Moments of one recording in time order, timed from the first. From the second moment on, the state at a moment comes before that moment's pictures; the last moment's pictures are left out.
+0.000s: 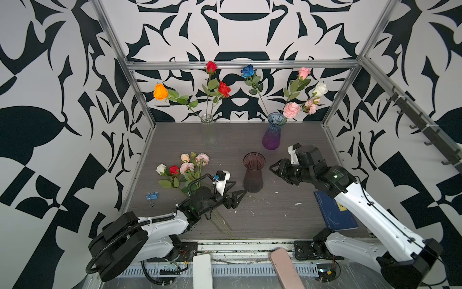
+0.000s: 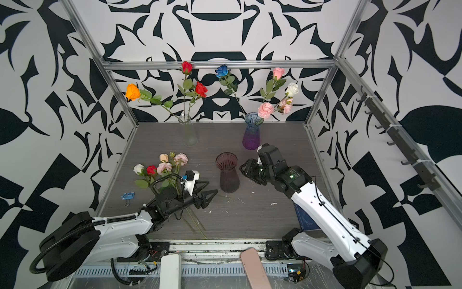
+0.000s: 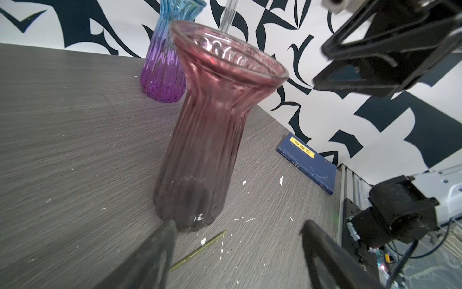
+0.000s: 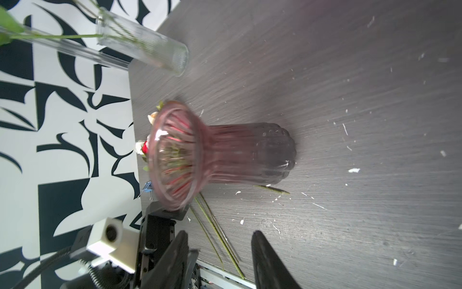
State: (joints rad) left arm -0.86 1.16 0.23 0.81 0.17 -0.43; right arm 0.56 1.05 1.14 -0.81 -0.18 0.94
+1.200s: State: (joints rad) left arm -0.48 1.09 0.49 -0.36 -0.16 -1.00; right arm 0.56 0.71 0.25 -0.41 0.02 1.04
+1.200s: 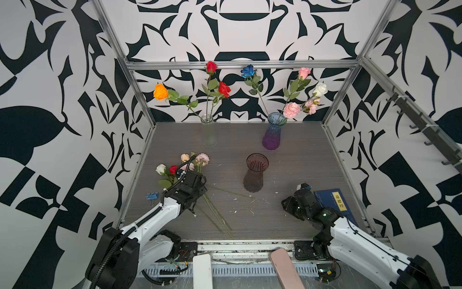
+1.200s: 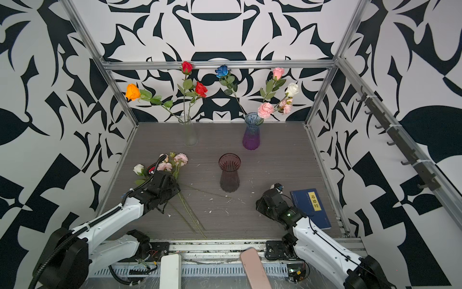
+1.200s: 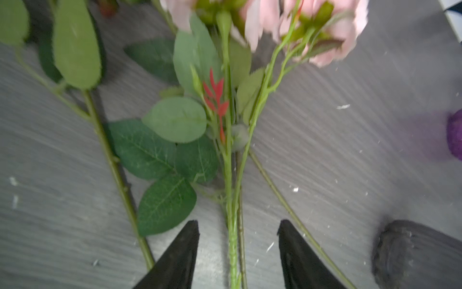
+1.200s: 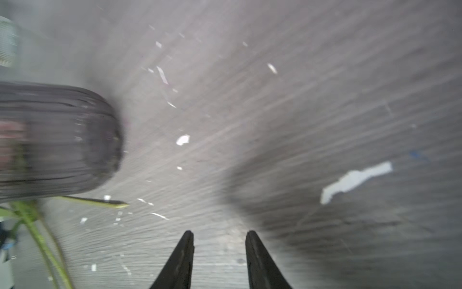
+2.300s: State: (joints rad) left arm -0.46 1.23 0.55 -0.37 -0.04 -1.02; right arm 0.56 0.68 0.23 -0.39 0.02 1.03
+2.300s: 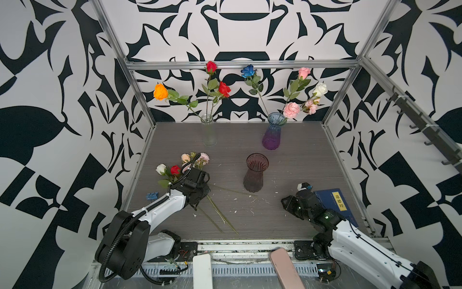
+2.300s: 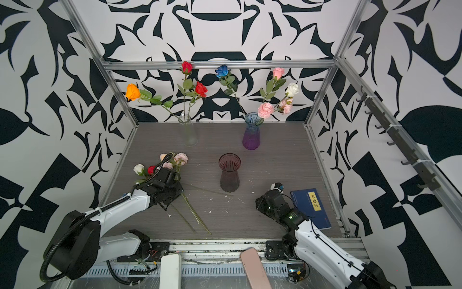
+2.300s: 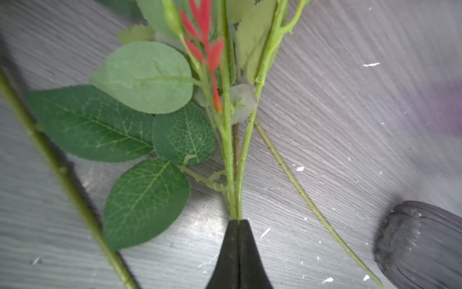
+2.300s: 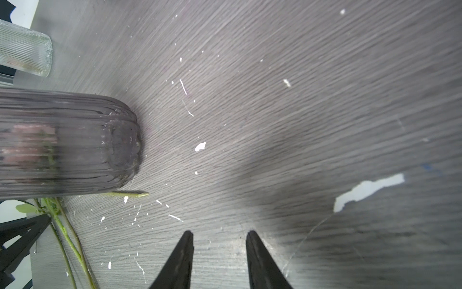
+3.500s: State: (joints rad) left arm -0.46 1.30 0.55 -0.35 0.00 -0.99; right arm 0.56 0.69 0.23 -0.39 0.02 1.03
